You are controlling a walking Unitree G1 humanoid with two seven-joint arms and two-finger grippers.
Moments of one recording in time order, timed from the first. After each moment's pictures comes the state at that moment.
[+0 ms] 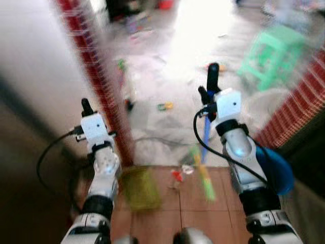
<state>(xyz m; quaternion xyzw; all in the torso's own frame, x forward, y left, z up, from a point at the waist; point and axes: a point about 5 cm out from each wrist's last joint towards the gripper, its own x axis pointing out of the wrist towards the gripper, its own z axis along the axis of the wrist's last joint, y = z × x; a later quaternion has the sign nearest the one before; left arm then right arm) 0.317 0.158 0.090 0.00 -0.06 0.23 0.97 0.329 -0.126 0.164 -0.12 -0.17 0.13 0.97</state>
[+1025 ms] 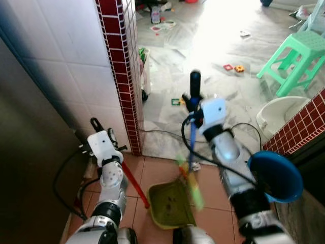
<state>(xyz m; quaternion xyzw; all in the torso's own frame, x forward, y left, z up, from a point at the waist) 0.304 0.143 0.046 -0.08 0.01 0.19 0.98 0.321 -0.101 0.141 -0.05 -0.13 0.20 0.97</state>
